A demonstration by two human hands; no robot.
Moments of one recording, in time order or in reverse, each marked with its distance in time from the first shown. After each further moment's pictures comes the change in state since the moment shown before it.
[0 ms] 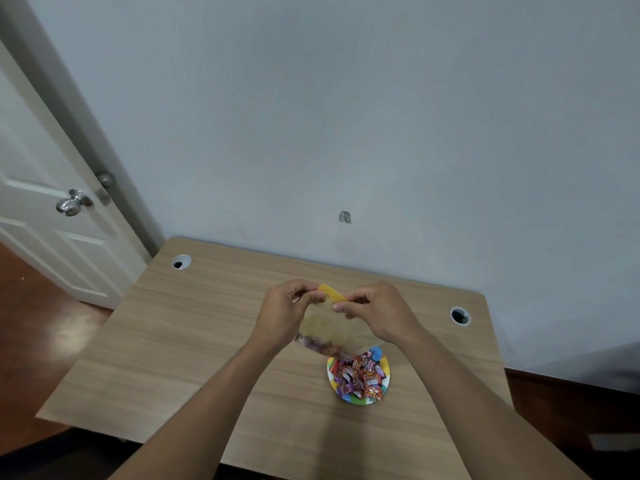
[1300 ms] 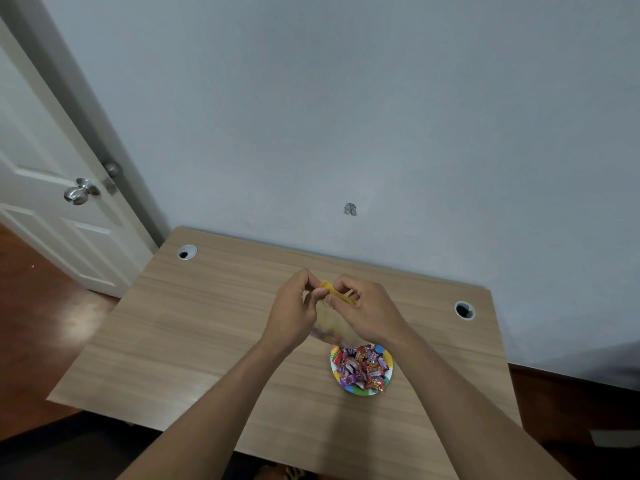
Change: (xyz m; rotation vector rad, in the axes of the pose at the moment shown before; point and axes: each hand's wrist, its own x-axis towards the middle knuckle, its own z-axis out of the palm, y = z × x) left_hand -0.019 0.008 0.010 0.160 0.060 0.109; right_hand -0.010 -0.014 0.027 0.008 0.025 -0.142
